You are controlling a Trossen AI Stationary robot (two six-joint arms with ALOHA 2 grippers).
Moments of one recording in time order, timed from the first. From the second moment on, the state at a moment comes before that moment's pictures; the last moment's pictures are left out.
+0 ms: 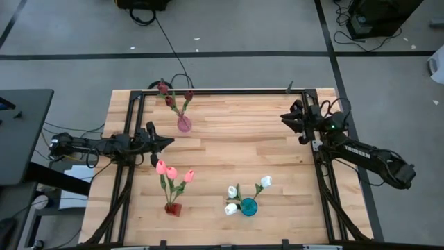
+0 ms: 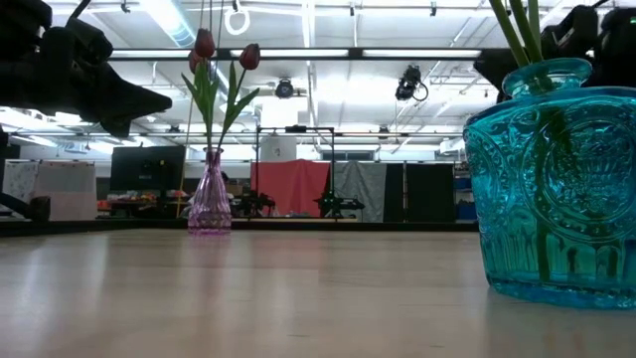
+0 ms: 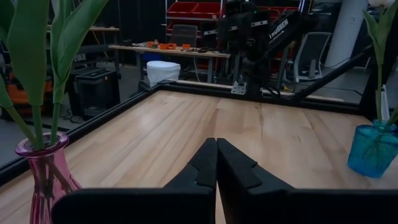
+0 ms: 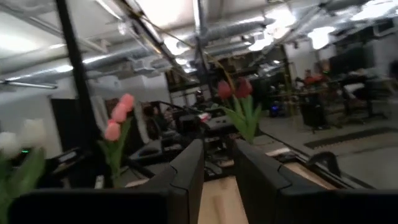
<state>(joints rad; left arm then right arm) -0.13 0.07 0.01 0.05 -0.38 -0.08 -0.87 0.62 0.01 1.05 -0.78 0.54</state>
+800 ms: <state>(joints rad) -0.13 0.07 0.01 0.05 -0.35 -0.08 -0.23 0.60 0.01 0.67 0.03 0.14</state>
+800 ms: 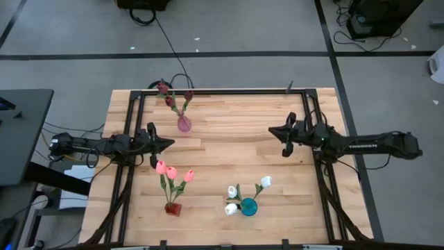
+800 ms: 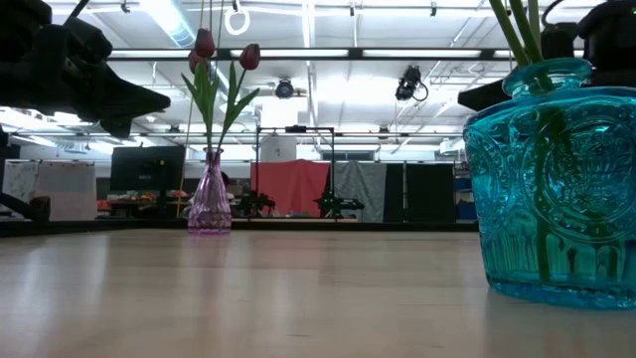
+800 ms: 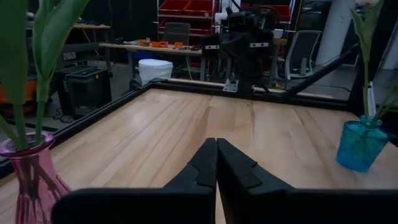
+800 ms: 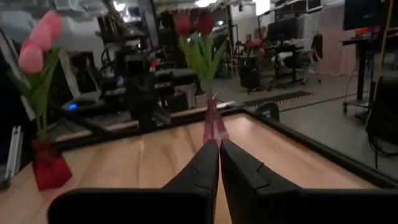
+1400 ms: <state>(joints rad) -0.13 0.07 0.01 0.05 -0.33 0.00 0.17 0.43 0.13 0.07 0.27 0.16</state>
